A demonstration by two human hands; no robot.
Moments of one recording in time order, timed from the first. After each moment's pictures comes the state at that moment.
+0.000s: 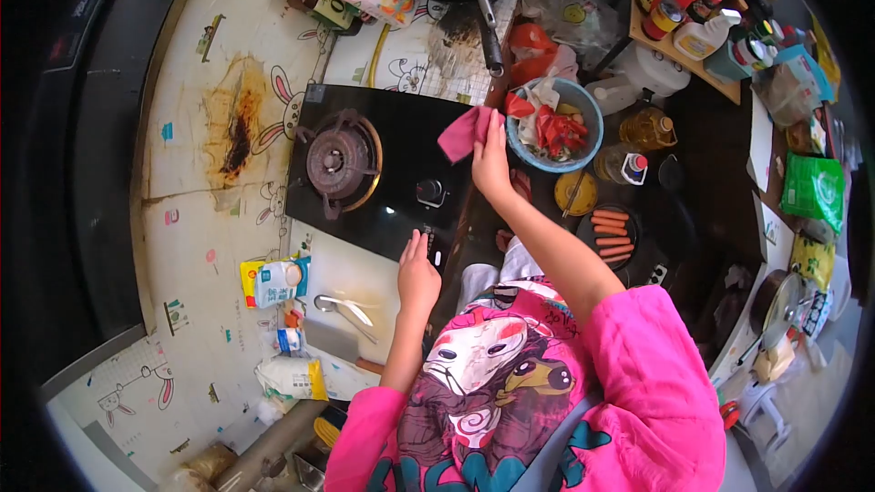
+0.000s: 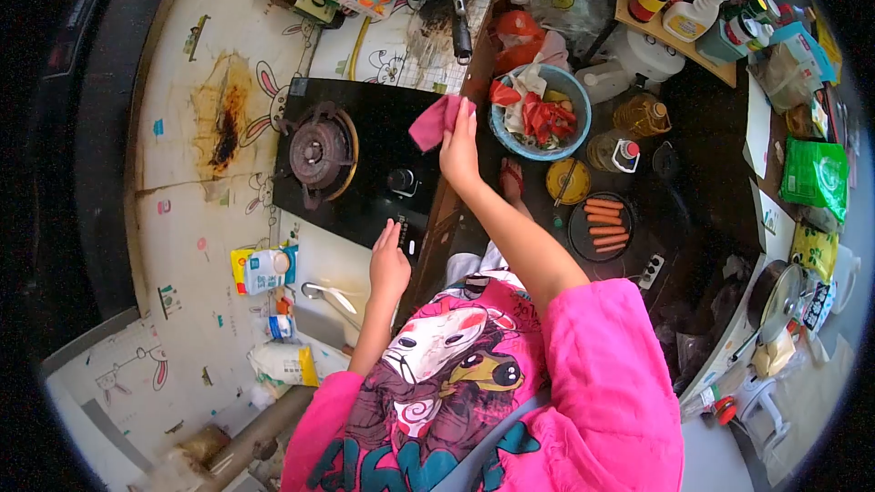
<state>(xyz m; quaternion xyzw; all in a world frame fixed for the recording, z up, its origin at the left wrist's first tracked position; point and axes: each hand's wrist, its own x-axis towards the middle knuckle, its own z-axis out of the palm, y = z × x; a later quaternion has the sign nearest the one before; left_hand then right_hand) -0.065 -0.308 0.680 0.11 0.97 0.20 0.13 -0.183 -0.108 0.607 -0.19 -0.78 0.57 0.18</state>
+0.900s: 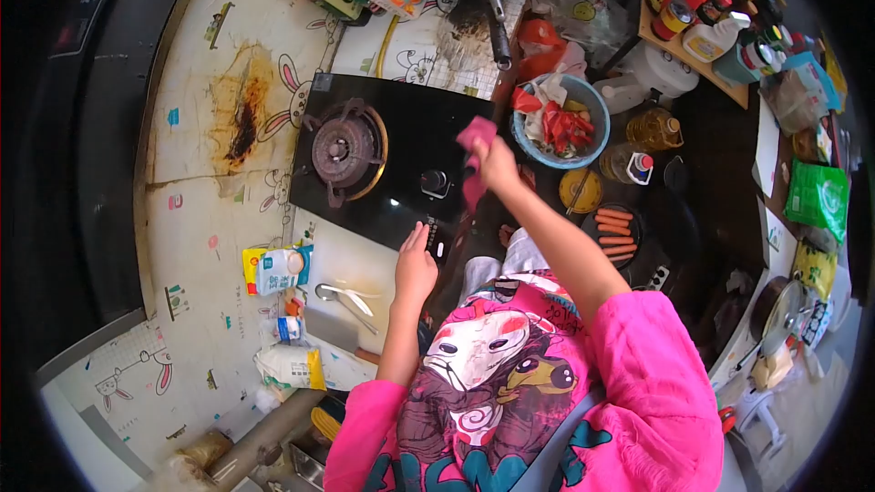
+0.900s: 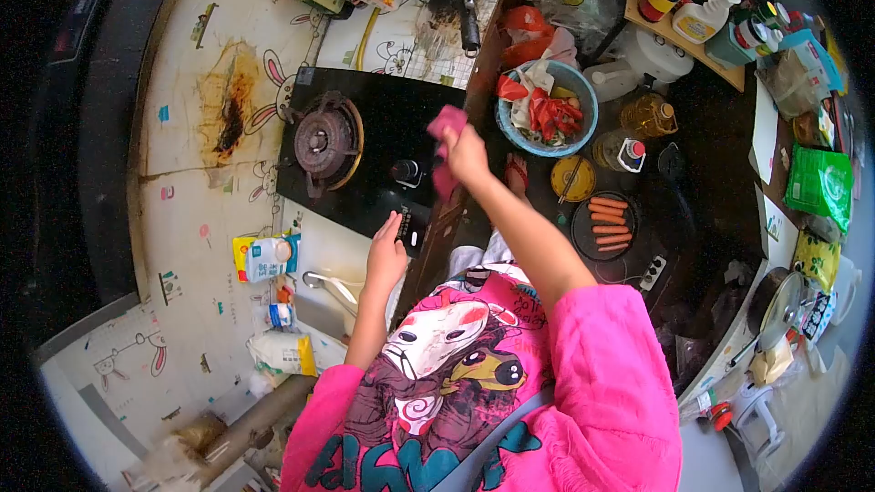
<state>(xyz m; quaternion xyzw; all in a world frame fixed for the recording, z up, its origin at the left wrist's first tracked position) -0.071 -0.317 0.685 0.09 0.95 0.26 0.17 -0.172 -0.107 0.600 -0.24 -0.76 0.60 0.05</state>
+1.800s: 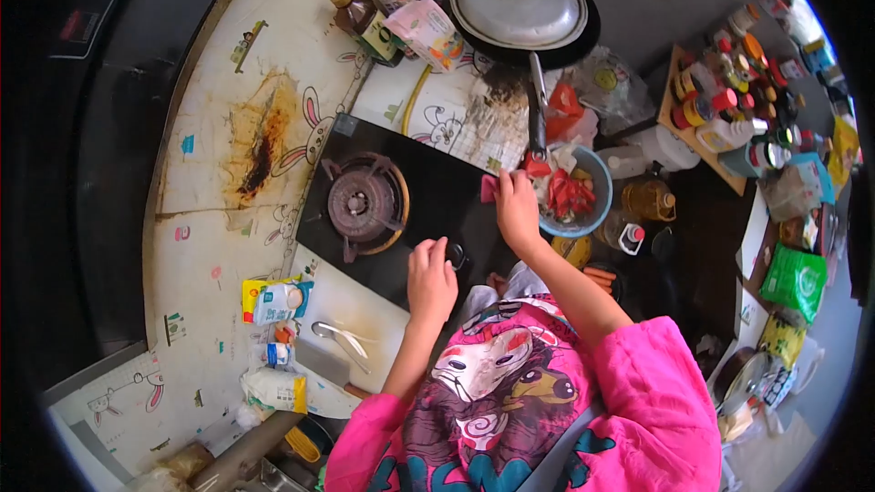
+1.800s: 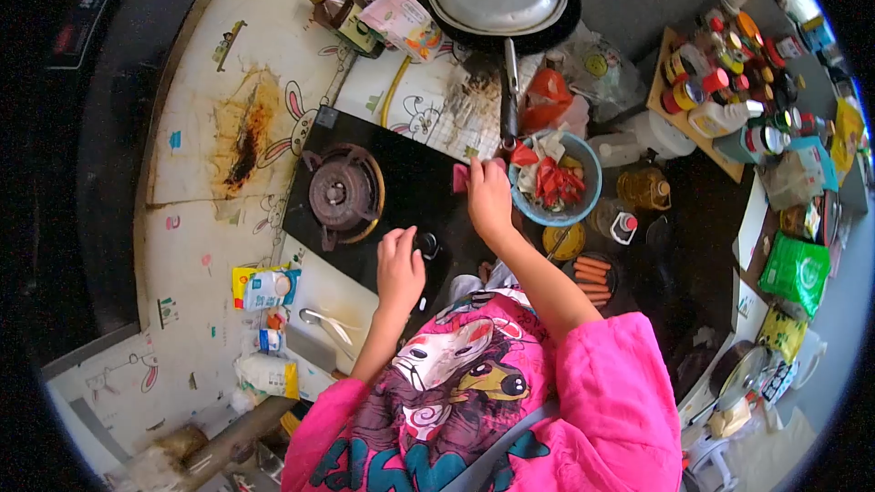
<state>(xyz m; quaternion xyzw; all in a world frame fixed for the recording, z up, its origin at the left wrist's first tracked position) -0.163 -0.255 0.734 0.11 0.96 0.26 0.01 -0.231 -0.076 0.646 -0.05 -0.95 0.28 0.13</state>
